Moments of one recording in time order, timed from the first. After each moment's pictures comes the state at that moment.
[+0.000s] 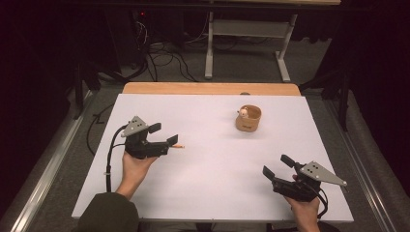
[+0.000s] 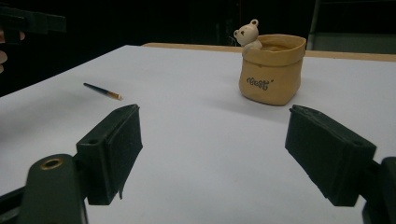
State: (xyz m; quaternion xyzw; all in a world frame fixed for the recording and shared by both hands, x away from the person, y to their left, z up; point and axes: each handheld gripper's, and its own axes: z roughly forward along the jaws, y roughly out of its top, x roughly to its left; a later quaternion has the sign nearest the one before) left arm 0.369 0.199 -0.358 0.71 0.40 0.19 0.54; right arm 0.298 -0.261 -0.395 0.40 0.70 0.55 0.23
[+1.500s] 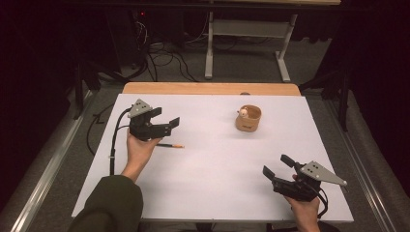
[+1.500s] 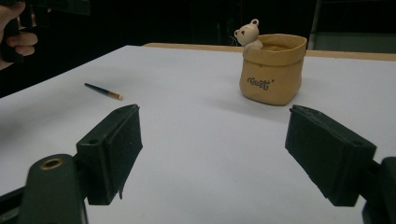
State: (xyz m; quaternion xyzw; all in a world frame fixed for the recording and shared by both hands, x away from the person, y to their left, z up) left arm 0.416 0.195 -0.345 0.71 0.41 0.22 0.53; right arm 0.299 -0.262 -0.395 0.40 0.70 0.55 0.23
